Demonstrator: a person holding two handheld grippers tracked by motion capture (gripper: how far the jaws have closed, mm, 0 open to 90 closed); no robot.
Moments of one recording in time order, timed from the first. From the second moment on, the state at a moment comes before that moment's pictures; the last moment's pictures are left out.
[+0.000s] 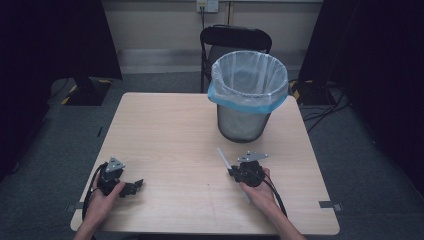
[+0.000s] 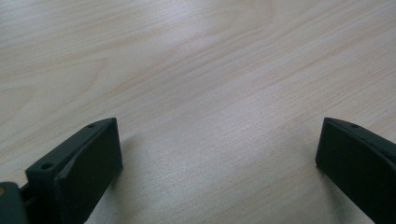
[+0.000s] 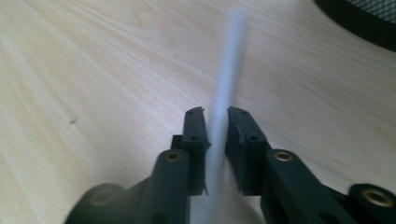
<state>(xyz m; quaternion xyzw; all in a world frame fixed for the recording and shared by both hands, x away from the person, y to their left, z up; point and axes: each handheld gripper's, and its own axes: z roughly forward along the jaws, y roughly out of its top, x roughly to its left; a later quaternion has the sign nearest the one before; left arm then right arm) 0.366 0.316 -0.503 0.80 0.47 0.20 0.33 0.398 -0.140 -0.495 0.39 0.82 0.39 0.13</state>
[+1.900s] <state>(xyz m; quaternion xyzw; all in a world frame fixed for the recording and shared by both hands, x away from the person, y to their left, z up) 0.366 0.316 -0.503 0.80 0.47 0.20 0.33 0.340 -0.189 -0.471 0.36 0.83 0.41 0.11</state>
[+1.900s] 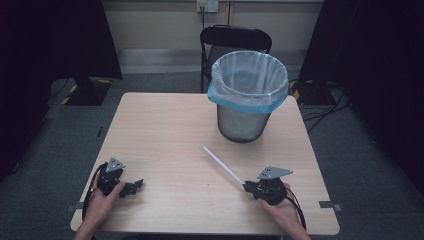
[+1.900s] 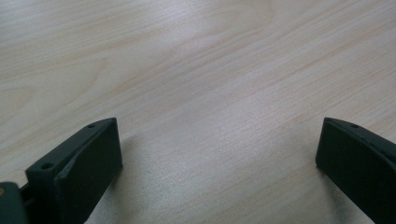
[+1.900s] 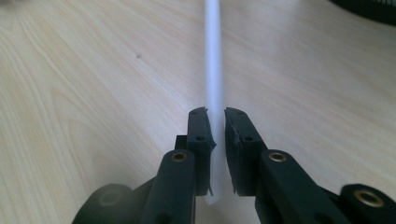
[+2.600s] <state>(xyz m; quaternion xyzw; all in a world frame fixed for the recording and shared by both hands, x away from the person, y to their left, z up) 0.366 0.316 -0.503 0.80 0.47 0.20 0.33 0.360 -0.172 -0.420 0.32 0.80 0.49 0.14</state>
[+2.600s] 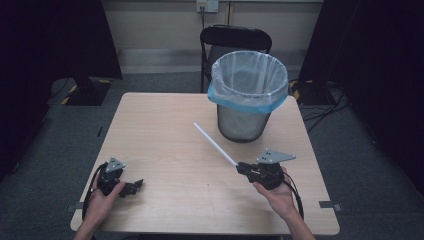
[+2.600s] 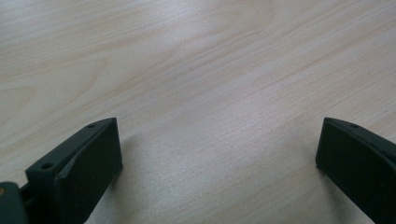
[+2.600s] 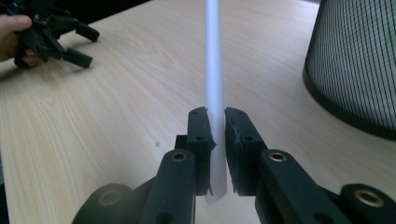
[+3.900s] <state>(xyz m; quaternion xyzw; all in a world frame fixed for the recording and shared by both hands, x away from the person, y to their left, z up) 0.366 0.316 -0.503 0.80 0.47 0.20 0.33 0.394 -0.153 -0.330 0.28 0.75 0.58 0.17</state>
